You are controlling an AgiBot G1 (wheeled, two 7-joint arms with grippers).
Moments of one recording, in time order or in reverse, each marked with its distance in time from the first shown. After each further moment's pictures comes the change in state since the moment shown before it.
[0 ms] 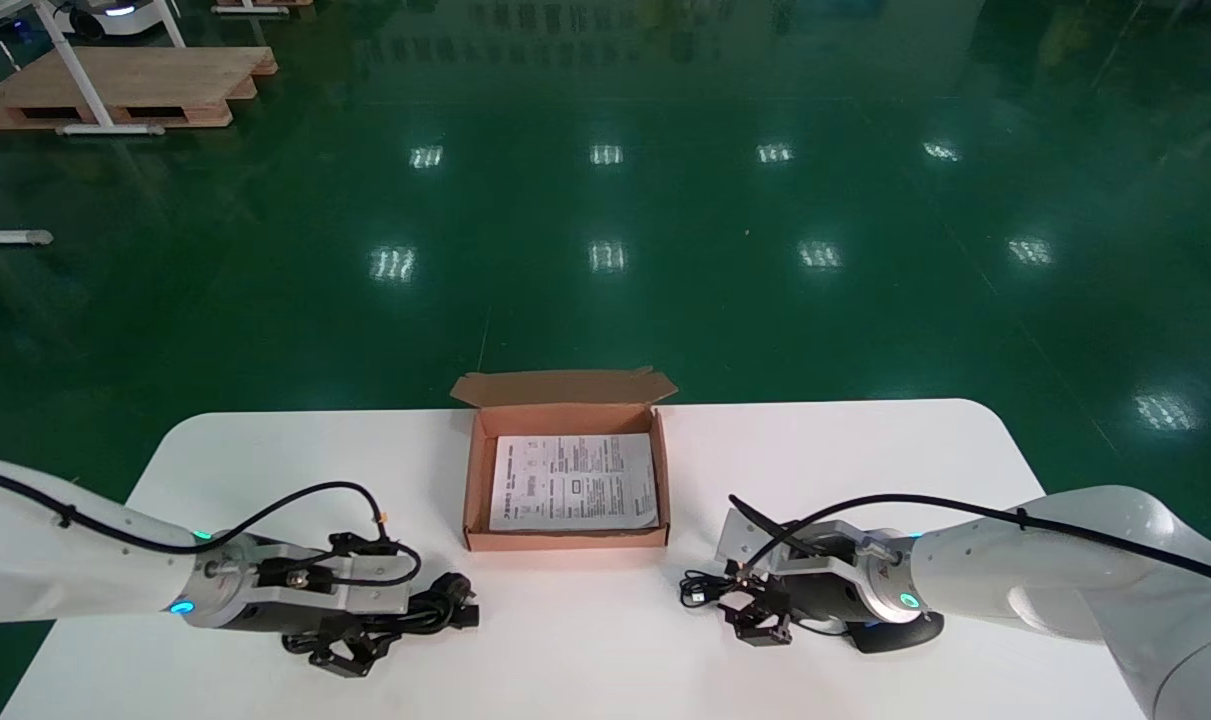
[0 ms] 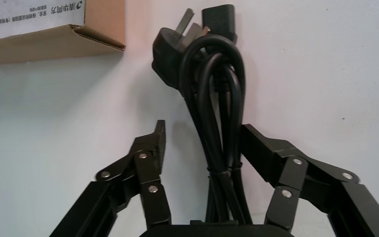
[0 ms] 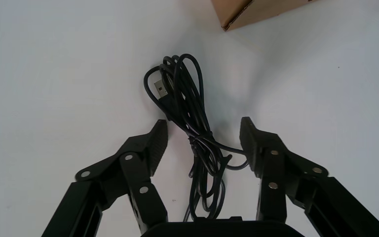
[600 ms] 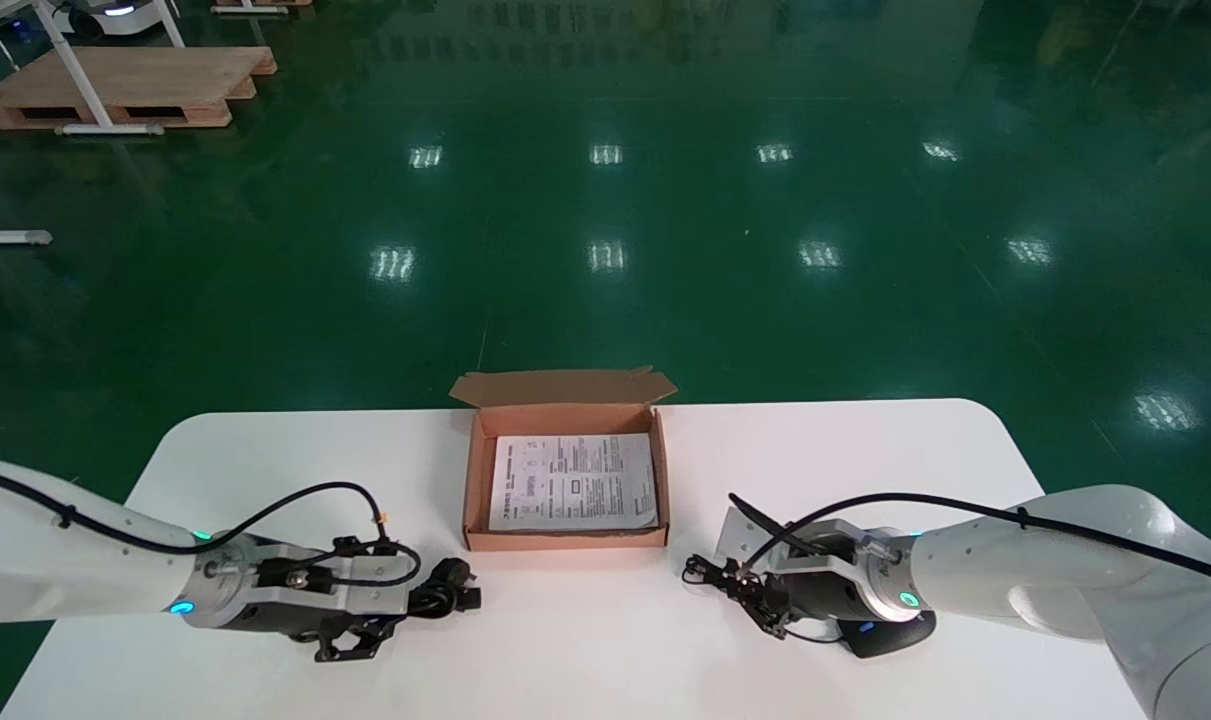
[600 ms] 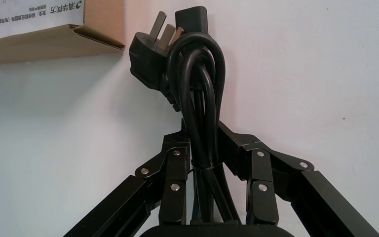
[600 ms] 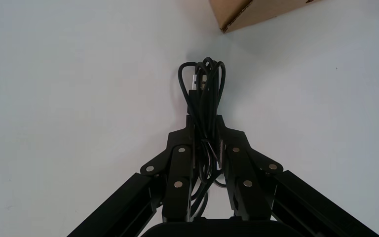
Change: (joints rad) left arm 0.000 0.000 0.000 0.000 0.000 0.000 0.000; right arm -0.001 0.001 0.000 0.003 0.001 -0.001 0.001
